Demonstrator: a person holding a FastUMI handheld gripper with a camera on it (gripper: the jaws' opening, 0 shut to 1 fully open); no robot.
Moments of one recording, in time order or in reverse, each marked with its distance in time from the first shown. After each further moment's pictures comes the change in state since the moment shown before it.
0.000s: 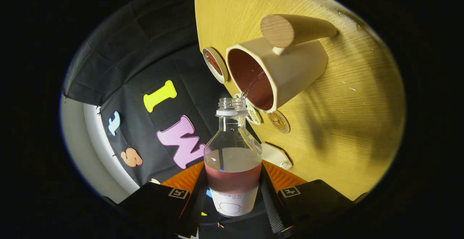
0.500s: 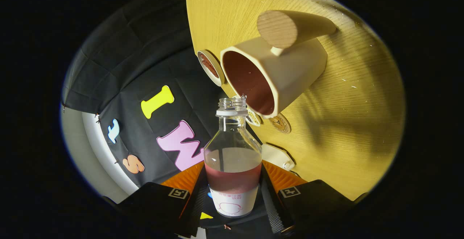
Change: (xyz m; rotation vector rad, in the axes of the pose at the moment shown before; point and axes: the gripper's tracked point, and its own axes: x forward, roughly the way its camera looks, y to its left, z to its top) arm 0.006 -0.001 0.003 0.053 -0.003 -0.022
